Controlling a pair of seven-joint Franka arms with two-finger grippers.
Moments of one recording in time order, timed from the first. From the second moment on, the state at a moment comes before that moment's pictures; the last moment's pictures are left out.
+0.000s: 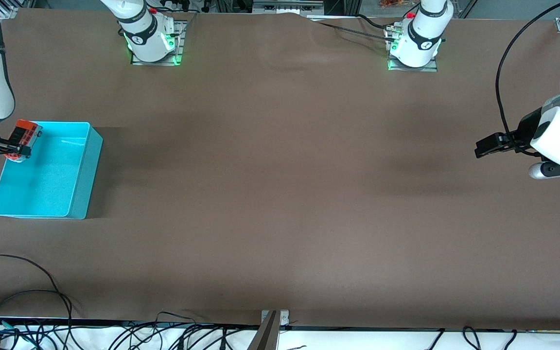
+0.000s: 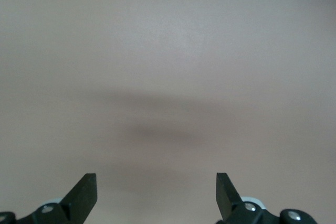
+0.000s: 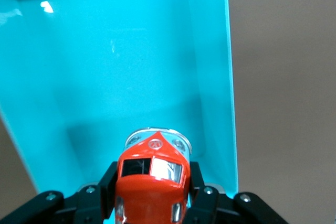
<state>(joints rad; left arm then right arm) 0.09 0.18 -0.14 -1.49 0.00 1.59 -0.21 -0.19 0.29 -0.19 -1.90 -0.19 2.05 -0.09</state>
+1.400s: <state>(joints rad) 0.09 0.19 -0.14 -1.50 0.00 1.59 -0.21 -0.24 0.57 -0.18 -1.90 -0.27 2.28 -0.13</state>
